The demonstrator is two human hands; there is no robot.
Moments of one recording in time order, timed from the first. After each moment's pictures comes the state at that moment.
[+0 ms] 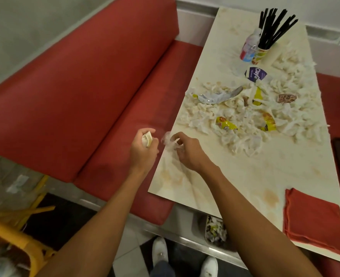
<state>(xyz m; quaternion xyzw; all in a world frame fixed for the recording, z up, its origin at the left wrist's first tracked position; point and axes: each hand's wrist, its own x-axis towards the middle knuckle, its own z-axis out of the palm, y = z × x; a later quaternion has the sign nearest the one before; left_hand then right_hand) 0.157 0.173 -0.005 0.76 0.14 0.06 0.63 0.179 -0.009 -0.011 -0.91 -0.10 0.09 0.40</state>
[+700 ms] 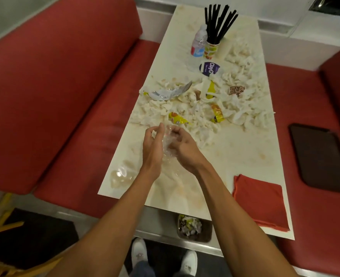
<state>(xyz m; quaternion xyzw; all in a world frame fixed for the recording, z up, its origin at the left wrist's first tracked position) 0.151 -0.018 0.016 0.62 0.17 -0.06 0.77 0.146 -0.128 0.024 -0.64 0.11 0.12 0.75</state>
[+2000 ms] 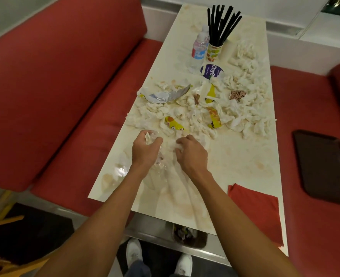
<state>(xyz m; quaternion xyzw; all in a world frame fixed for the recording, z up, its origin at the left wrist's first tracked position) 0.170 -0.017 0.008 0.75 0.18 -0.03 0.63 0.161 -0.173 -0.009 -0.97 0.03 -0.01 0.23</state>
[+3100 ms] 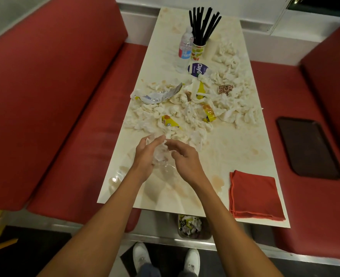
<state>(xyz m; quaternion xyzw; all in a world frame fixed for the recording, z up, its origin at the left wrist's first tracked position) 0.161 0.009 0.013 0.54 0.20 -0.23 0.78 0.103 -0.126 0.034 -0.79 0.11 0.02 0.60</state>
